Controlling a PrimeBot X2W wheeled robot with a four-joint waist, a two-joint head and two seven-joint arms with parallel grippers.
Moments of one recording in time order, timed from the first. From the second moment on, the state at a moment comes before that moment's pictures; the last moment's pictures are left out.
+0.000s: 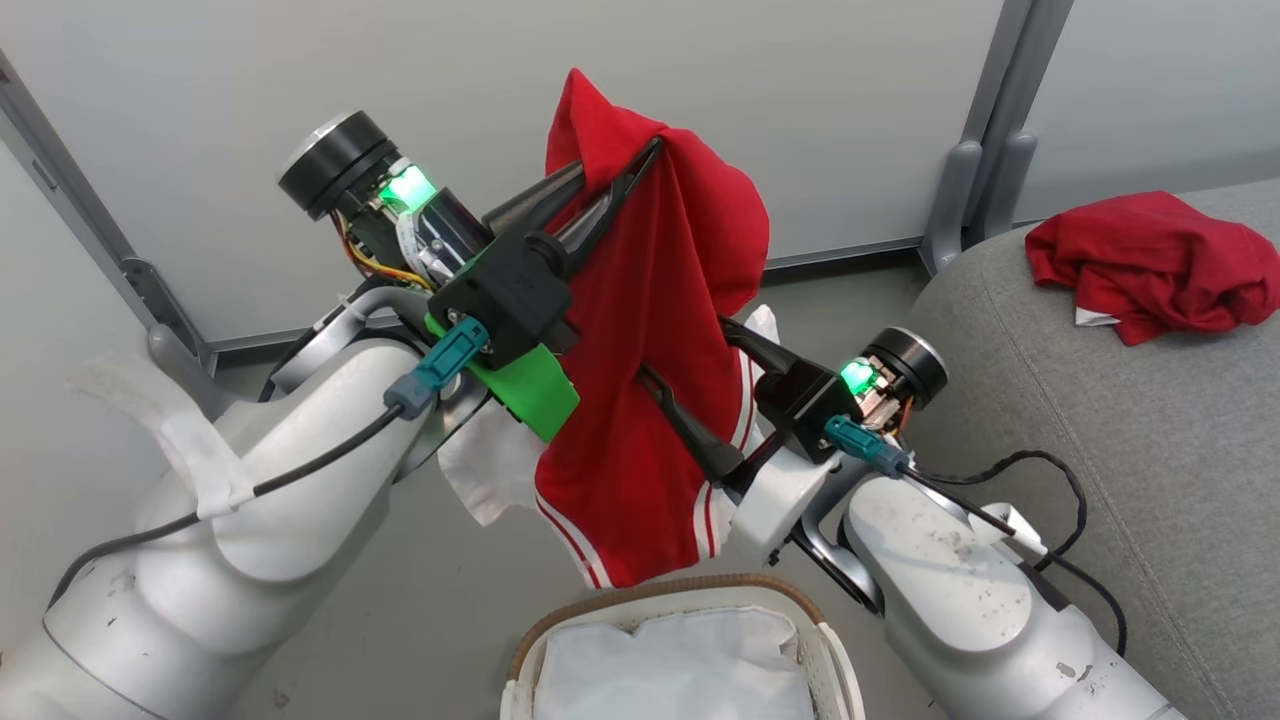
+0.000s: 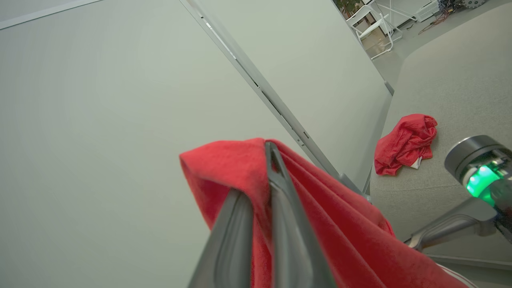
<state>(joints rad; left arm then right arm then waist) -0.88 0.36 -0.85 0.23 -0.23 -0.13 -0.22 -0.59 -0.05 0.59 0.48 0.13 0.13 -0.26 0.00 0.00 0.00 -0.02</state>
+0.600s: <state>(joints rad) -0.85 0.36 -0.83 0.22 -0.36 -0.11 -0.22 -0.65 -0.05 0.66 0.57 0.19 0.13 -0.26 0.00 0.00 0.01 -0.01</state>
